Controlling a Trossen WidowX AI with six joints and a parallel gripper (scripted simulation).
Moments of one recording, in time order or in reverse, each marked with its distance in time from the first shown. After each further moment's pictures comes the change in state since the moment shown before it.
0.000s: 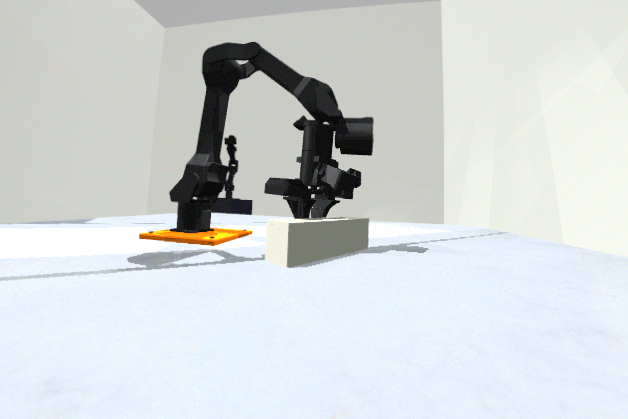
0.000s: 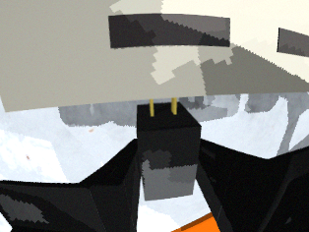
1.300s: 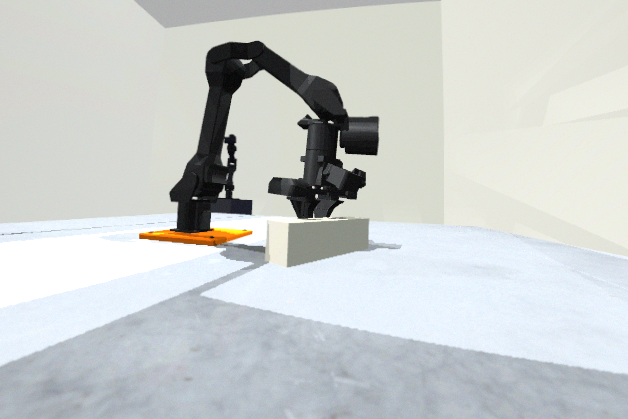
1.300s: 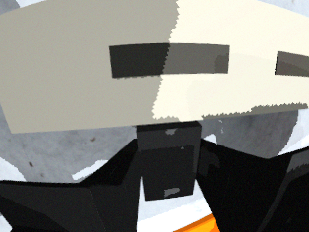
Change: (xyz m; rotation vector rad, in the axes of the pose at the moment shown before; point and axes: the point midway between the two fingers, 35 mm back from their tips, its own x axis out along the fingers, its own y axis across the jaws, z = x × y) arm -0.001 0.000 0.009 -0.002 0.011 -0.003
